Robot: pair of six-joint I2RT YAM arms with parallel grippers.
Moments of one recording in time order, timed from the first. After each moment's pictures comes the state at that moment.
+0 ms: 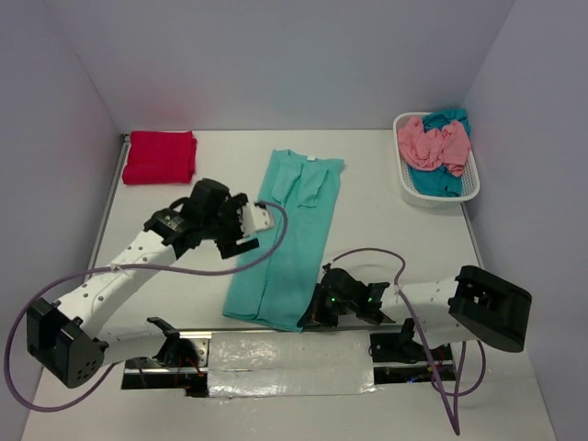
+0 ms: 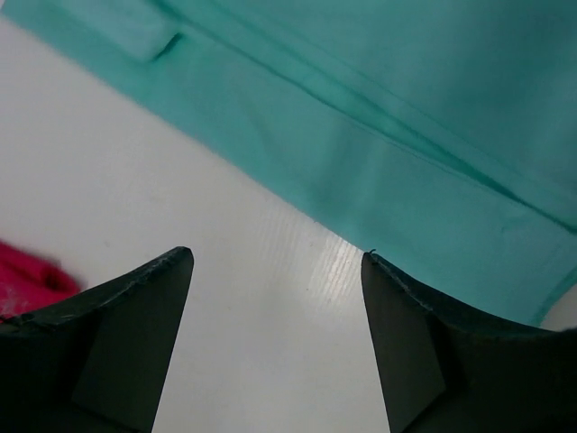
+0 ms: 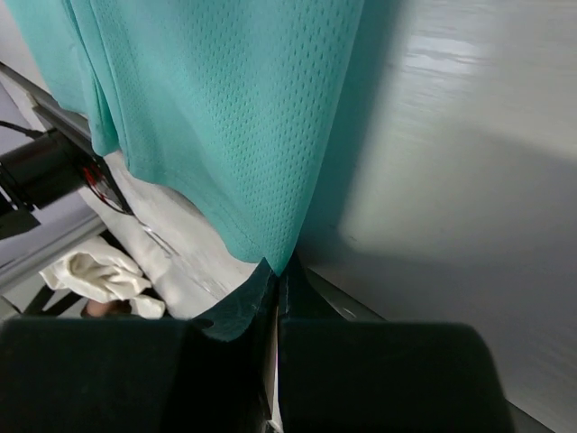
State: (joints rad) left arm -0.51 1.17 1.06 -0.69 0.21 0.69; right arm 1.07 1.29 0.28 0.21 -0.20 1.35
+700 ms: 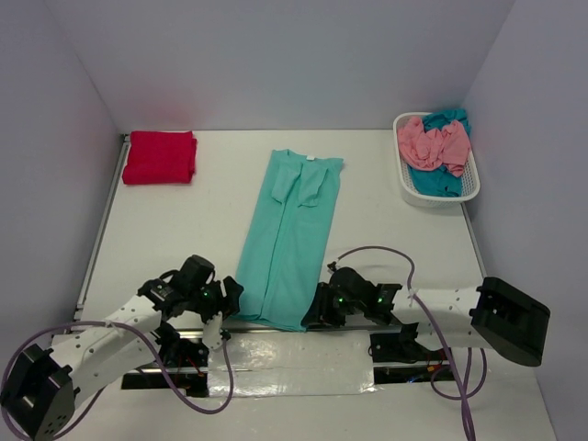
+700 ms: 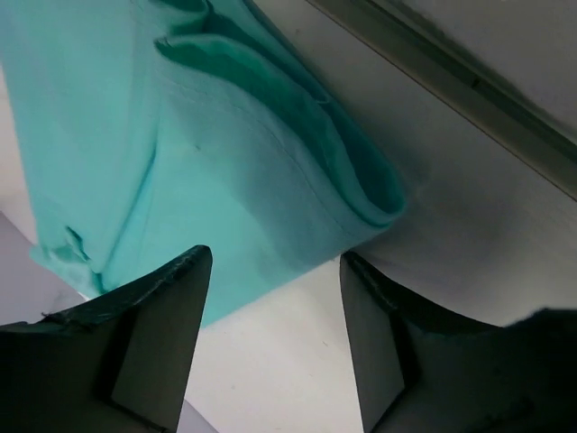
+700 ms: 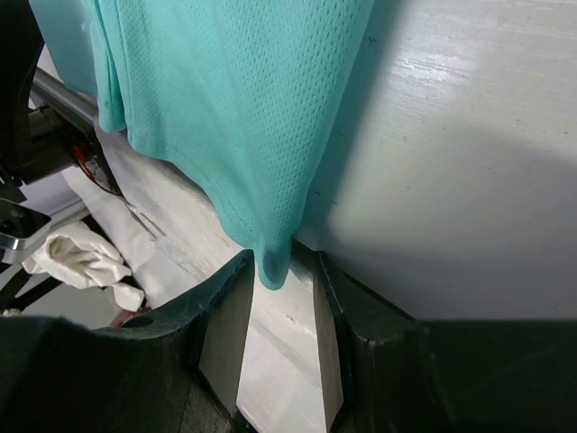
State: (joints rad) left arm -0.59 0.79 0.31 -0.61 0.42 2.02; right arm 1.03 1.13 0.24 0.09 -0.21 1.25
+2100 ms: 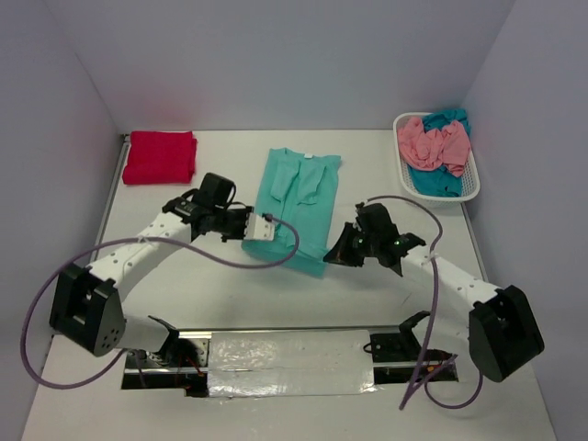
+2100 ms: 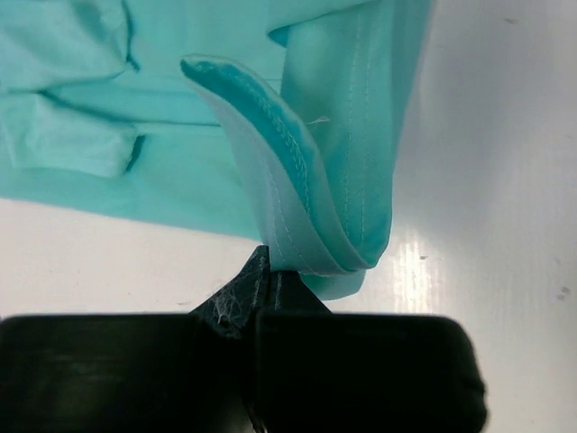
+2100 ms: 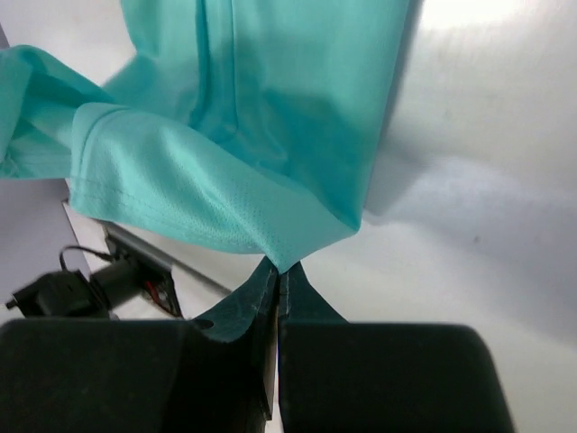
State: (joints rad) left arm -0.47 1.32 0.98 -0.62 0.48 1.21; right arm 0.51 1.12 0.58 -0.28 -0.31 0.88
